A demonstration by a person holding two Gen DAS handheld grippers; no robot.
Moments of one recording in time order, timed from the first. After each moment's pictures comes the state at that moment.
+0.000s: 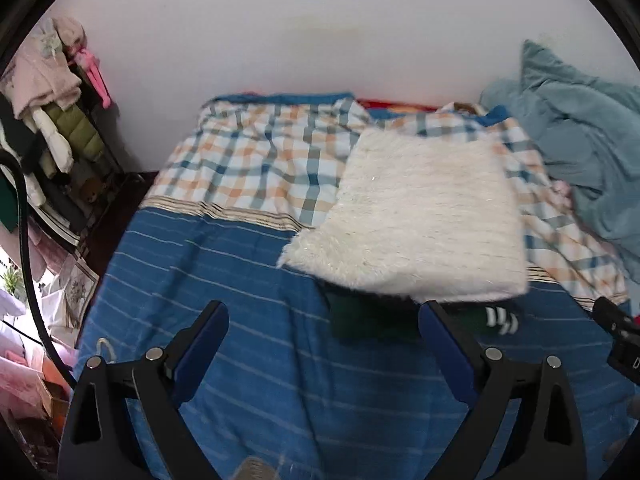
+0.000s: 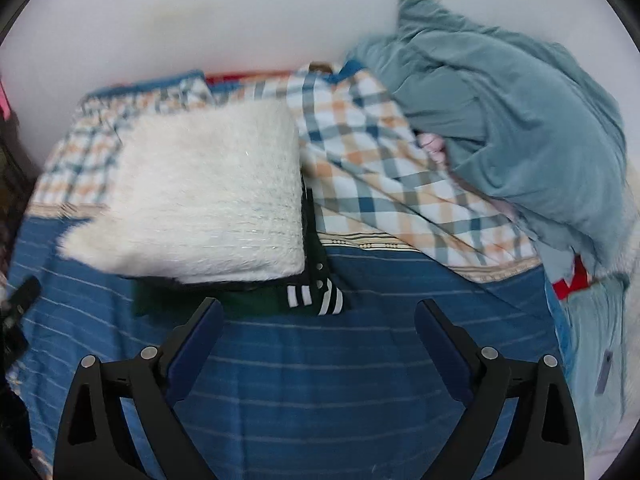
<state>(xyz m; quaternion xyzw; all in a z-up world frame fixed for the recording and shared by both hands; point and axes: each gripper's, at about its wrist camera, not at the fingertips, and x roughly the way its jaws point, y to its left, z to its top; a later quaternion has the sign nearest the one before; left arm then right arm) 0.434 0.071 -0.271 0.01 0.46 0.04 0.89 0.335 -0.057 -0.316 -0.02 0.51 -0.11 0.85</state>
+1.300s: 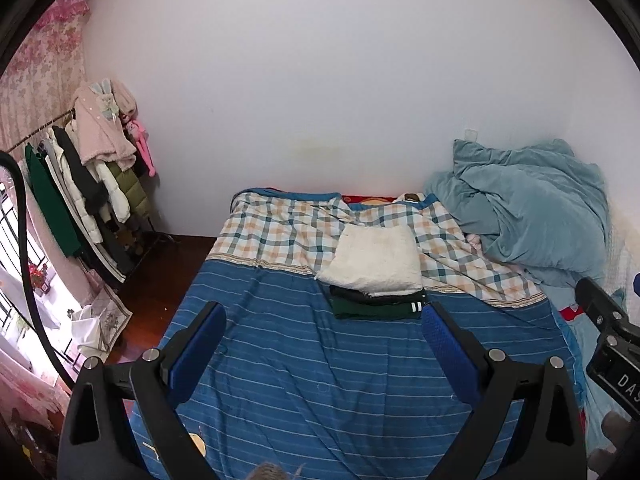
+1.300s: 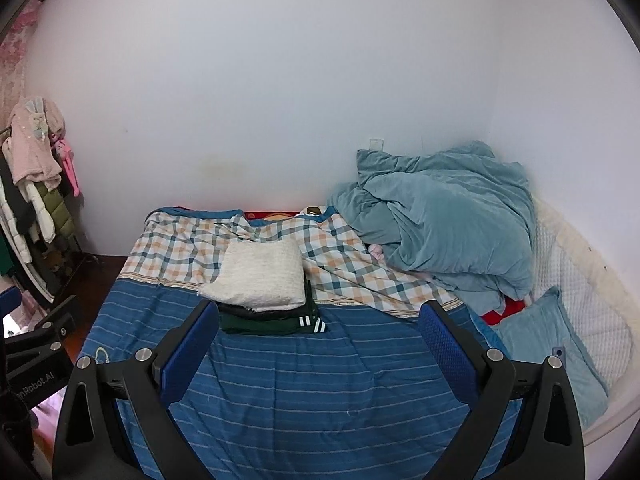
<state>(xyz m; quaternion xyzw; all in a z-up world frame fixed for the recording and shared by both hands) 0.127 0.091 -0.009 0.01 0.33 0.02 0.95 -0.111 0.027 0.073 -0.01 0.30 -0.10 0.95</state>
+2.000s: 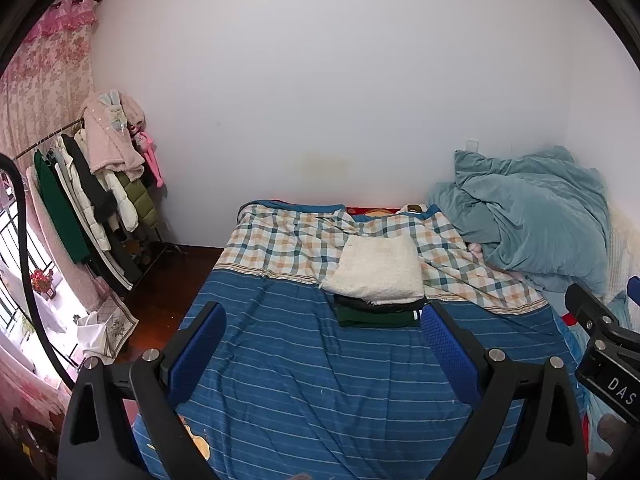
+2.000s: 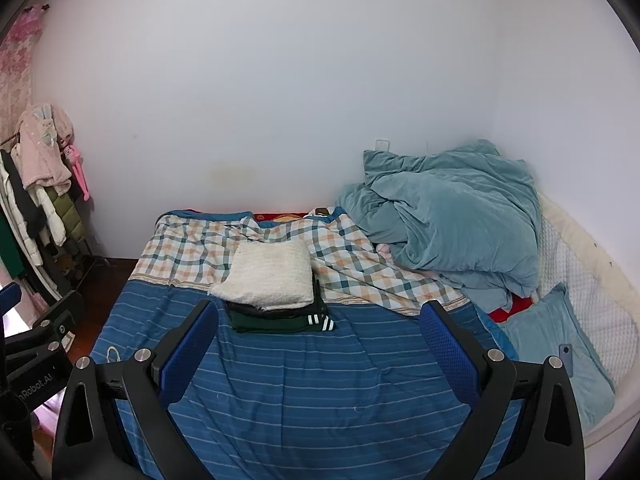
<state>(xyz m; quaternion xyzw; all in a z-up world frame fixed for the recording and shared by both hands) 0.101 0.088 0.004 0.02 0.30 0.03 0.95 -0.122 0.026 0.081 0.00 0.30 -0.09 0.95</state>
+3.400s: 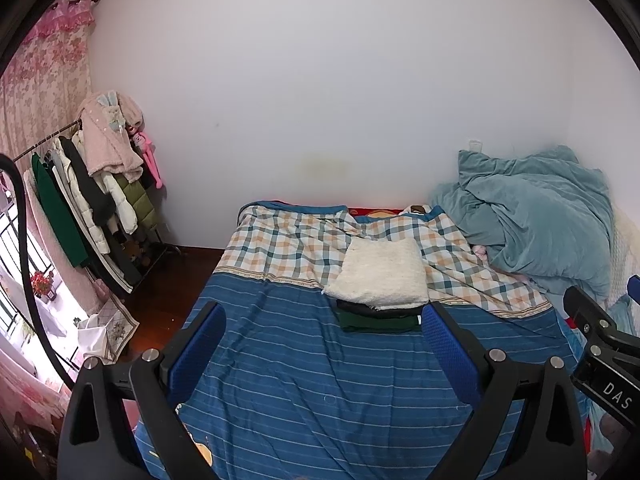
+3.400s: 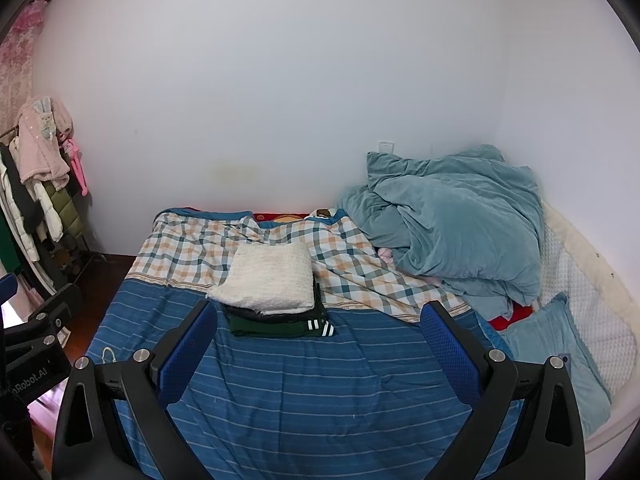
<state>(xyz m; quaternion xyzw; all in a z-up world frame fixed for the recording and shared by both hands) 0.120 0.095 0.007 0.02 0.31 0.02 0.95 -0.093 0.024 0.075 -0.01 0.30 -0.09 0.95</state>
